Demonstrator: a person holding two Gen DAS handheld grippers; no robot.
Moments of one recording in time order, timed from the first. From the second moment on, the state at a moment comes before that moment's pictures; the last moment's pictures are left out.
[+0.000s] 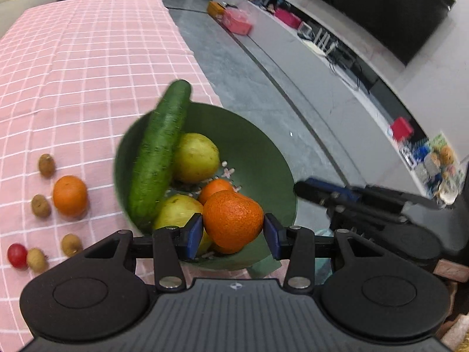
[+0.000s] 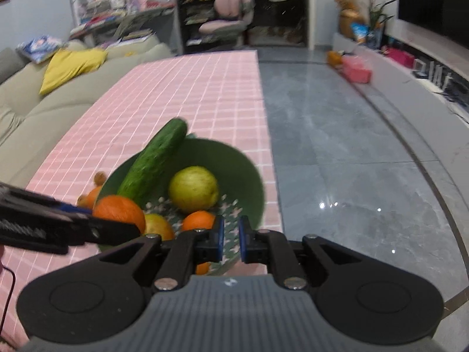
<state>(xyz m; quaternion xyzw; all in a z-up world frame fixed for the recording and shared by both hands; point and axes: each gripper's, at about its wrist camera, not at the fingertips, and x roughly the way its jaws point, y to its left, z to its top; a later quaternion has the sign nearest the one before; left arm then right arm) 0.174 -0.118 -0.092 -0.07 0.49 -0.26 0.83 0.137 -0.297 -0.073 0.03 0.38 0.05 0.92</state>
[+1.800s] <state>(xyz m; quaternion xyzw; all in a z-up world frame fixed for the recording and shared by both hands) 0.143 -0.085 -0.043 -0.06 0.45 -0.21 0.86 0.122 -0.276 -0.061 0.02 0.35 0.08 0.93</state>
